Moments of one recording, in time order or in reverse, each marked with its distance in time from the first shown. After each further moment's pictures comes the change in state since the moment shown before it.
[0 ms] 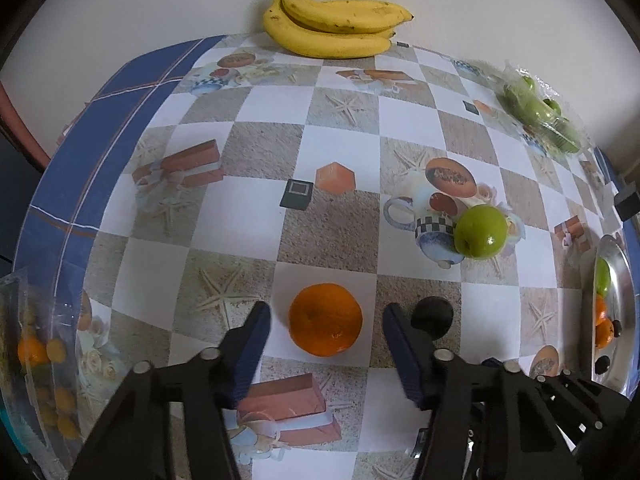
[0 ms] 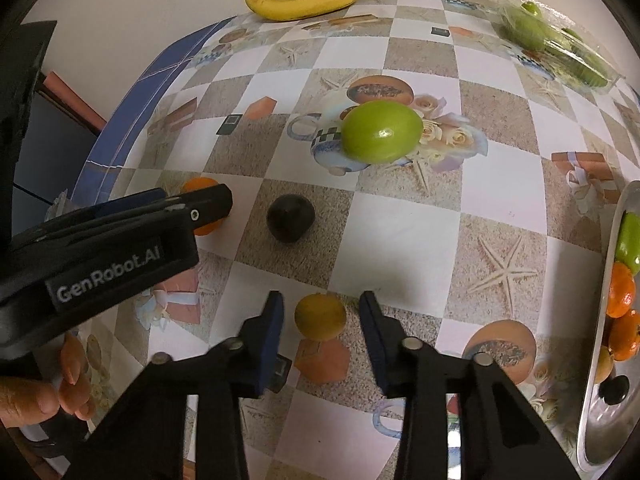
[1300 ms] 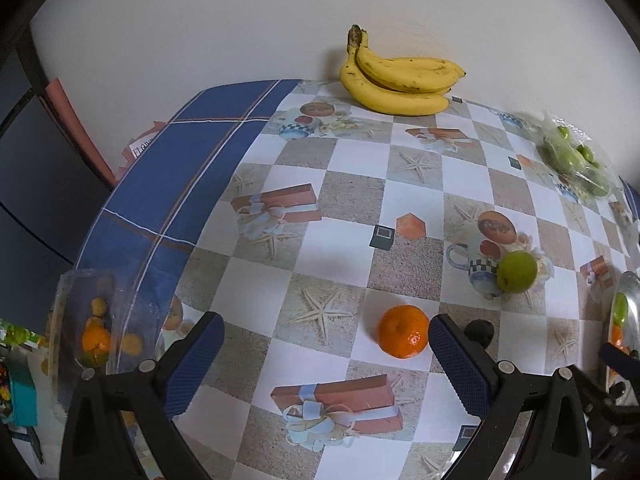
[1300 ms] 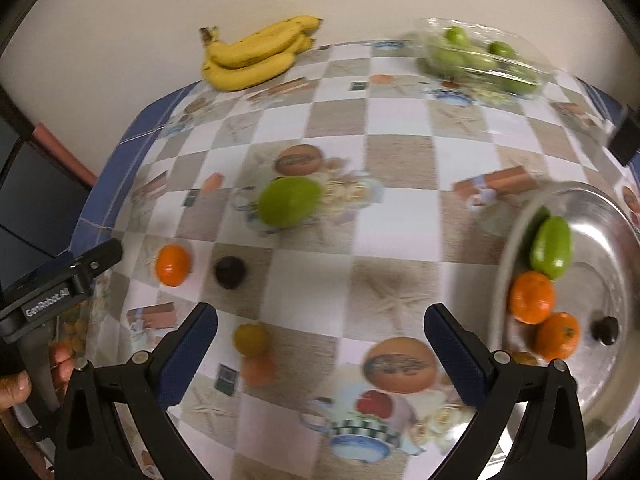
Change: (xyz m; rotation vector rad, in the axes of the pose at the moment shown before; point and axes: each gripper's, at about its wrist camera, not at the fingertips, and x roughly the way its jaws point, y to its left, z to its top) left arm -0.053 0.032 -0.005 -0.076 -0.148 0.172; right arm -0.057 -0.047 0.004 0.096 -0.154 -0.029
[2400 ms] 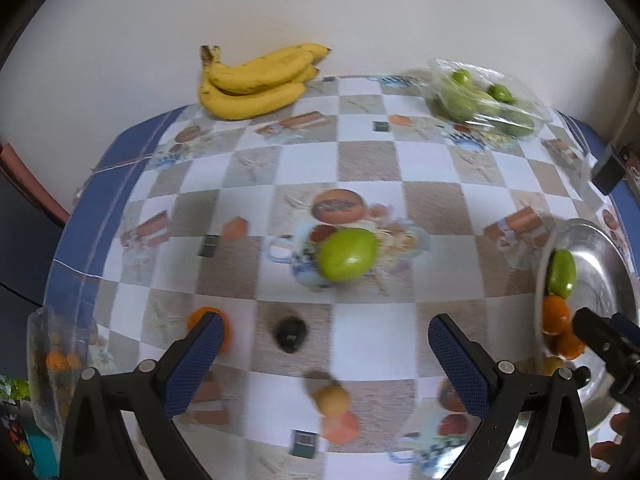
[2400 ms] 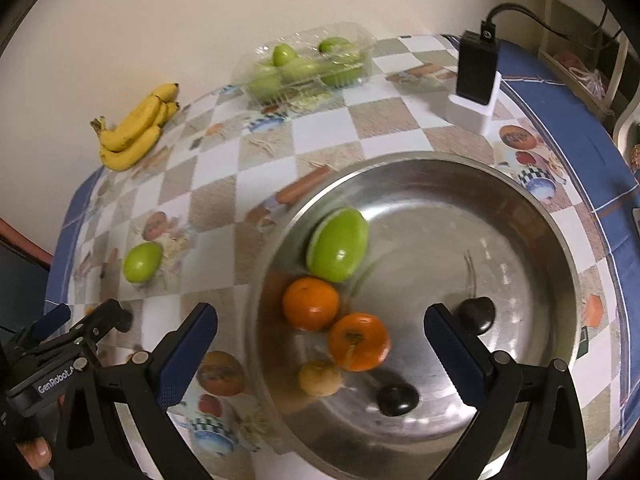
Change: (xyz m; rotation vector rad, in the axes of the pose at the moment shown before) left arm -0.013 -0.148 -0.010 0.195 0.005 -0.059; right arm -0.050 -0.142 -0.011 0.269 -0.097 -0.135
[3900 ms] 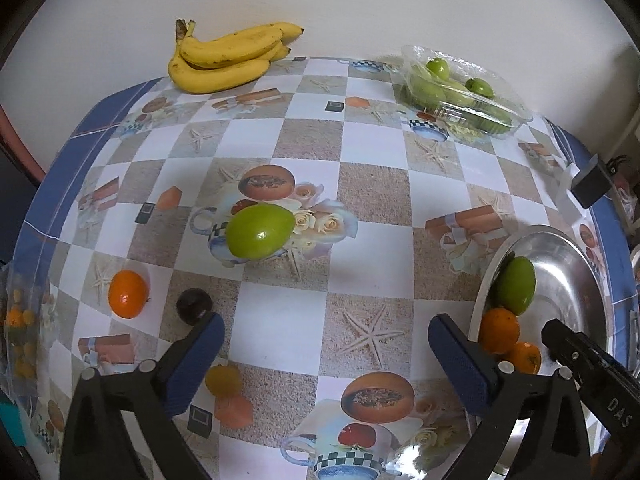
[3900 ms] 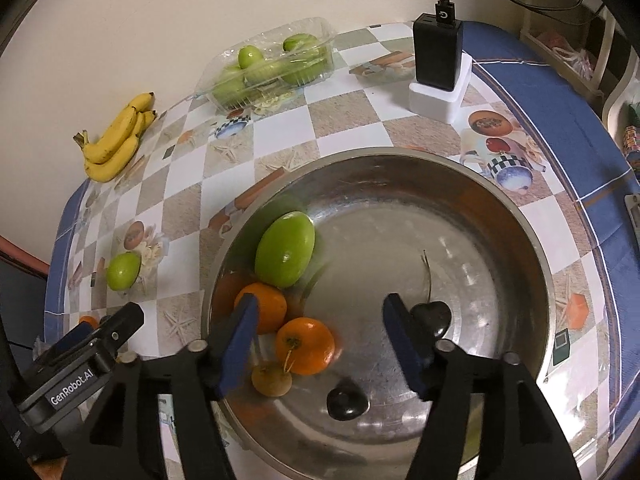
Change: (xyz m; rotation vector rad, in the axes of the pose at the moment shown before) left arm 0.012 -0.059 -0.006 -0.100 0.056 -0.092; right arm 0.002 -0.040 0.007 0.049 0.036 -0.013
